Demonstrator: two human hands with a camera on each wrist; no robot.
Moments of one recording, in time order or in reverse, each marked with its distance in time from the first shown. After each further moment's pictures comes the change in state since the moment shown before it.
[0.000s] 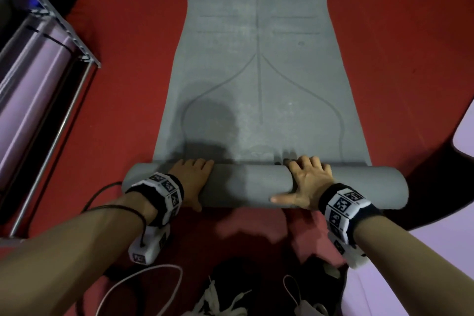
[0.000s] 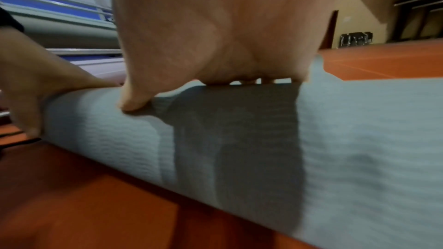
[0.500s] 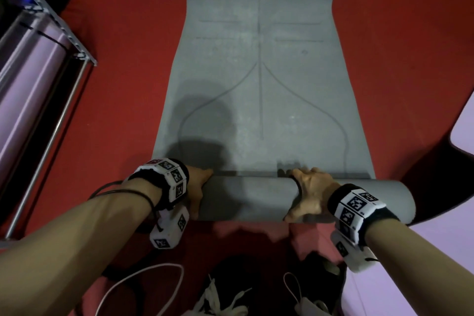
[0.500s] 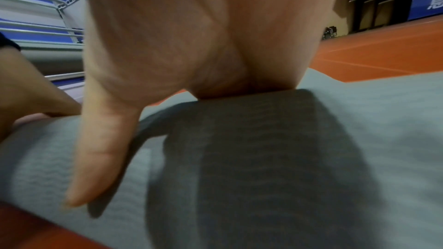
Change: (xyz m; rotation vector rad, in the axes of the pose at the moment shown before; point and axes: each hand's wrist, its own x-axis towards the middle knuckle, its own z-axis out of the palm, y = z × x) left_hand 0.010 -0.003 -0.023 -0.224 -0.380 0.017; right_hand -0.010 0.006 -0.004 0.120 -0.208 -0.032
